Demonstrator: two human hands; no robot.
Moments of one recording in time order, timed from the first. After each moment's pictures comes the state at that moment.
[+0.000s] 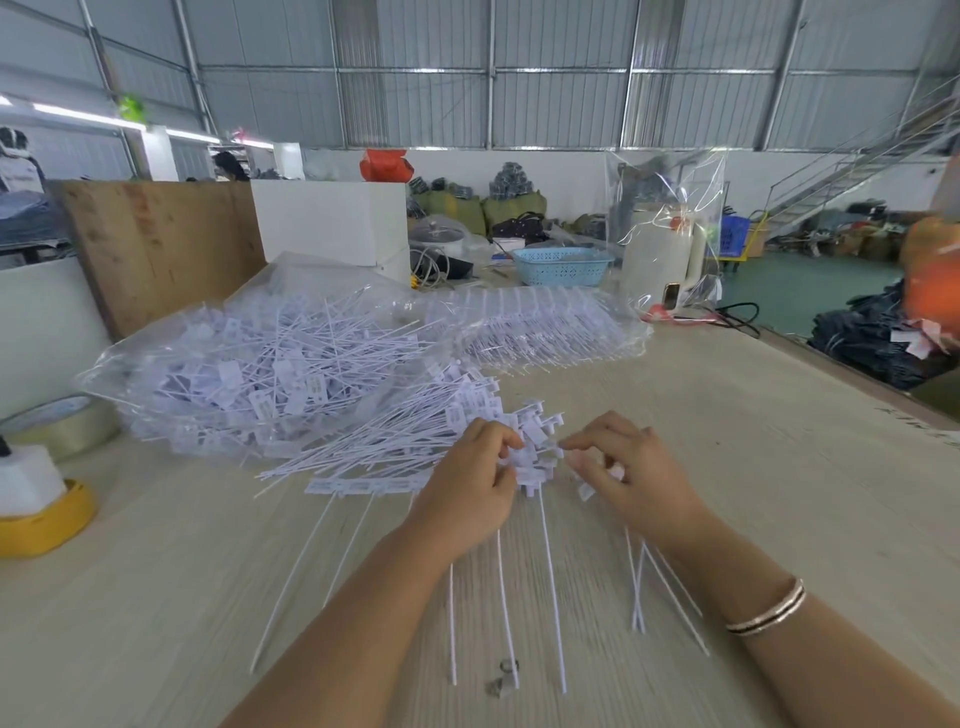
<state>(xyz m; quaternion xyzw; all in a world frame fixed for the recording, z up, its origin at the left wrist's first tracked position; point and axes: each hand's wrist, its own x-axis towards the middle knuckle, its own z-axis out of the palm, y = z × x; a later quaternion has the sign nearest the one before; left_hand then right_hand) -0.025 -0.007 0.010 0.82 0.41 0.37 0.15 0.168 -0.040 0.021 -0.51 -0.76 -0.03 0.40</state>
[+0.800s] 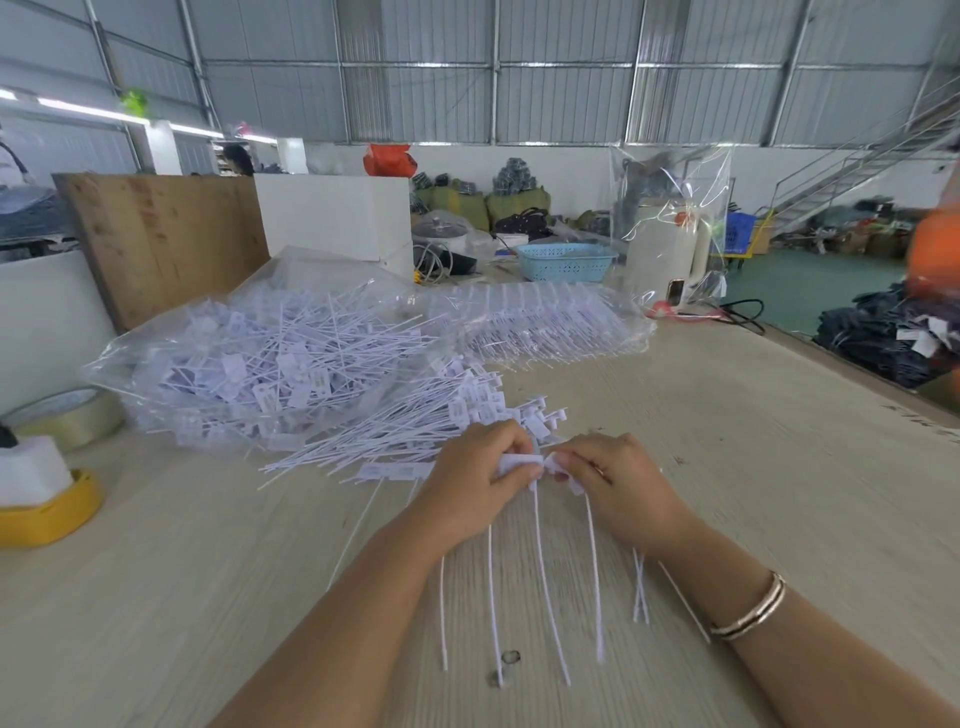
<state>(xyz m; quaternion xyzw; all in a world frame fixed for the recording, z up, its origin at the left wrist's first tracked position) -0.030 -0.007 0.014 0.84 0.35 0.37 0.16 0.152 -0.042 0.020 -0.49 -0.79 0.02 0.37</state>
